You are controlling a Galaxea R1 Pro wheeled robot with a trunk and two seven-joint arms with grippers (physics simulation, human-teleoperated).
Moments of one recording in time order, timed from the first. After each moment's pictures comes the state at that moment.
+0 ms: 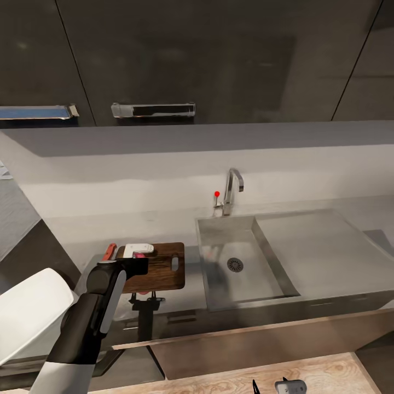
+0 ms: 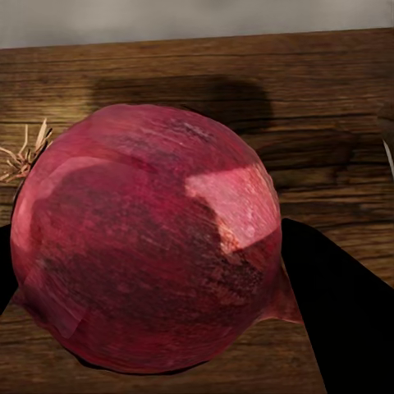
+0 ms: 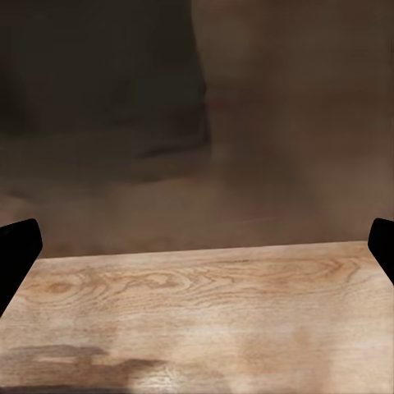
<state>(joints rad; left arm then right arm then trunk) -0.53 -0.06 -0.05 -1.49 0.05 1.00 0.10 -0.04 -0.05 0.18 -0.74 -0.09 -0.31 -0.08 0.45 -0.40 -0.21</state>
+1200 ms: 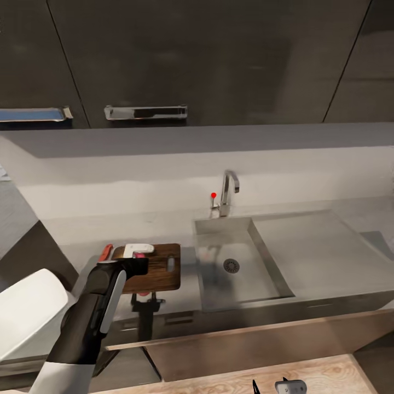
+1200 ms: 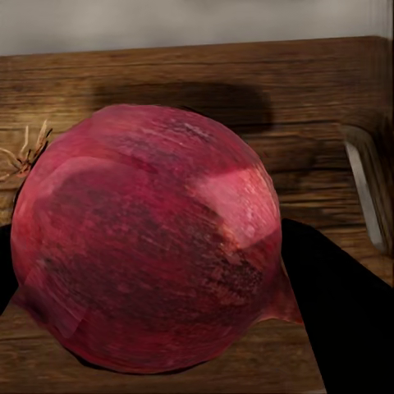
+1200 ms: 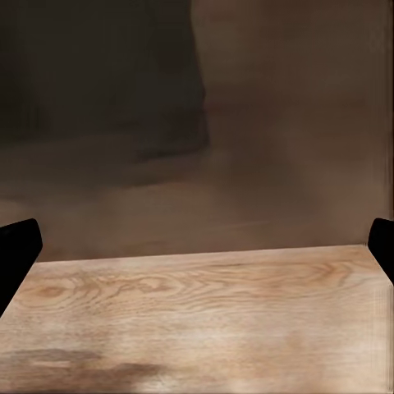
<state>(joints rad) -0.53 -0.06 -0.05 -1.49 0.05 1.00 0.10 -0.04 -0.06 0.18 -0.74 -0.09 -0.31 -0.08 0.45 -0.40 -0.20</state>
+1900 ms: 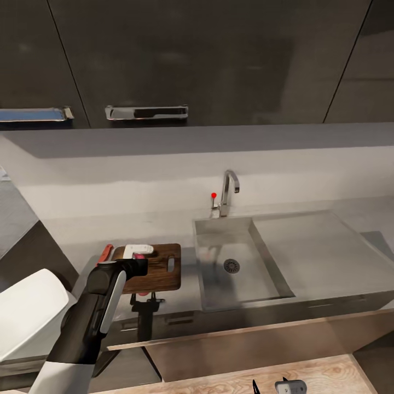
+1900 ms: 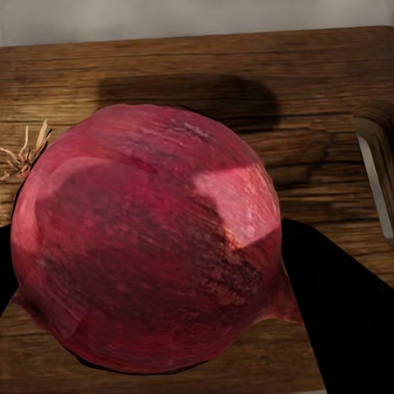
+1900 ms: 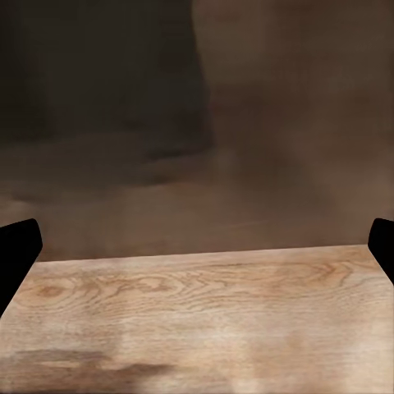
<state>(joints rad) -0.53 -0.05 -0.05 -1.48 0.04 1.00 0.10 -0.04 -0.05 0.18 -0.74 -0.09 -0.31 -0.08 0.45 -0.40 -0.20</state>
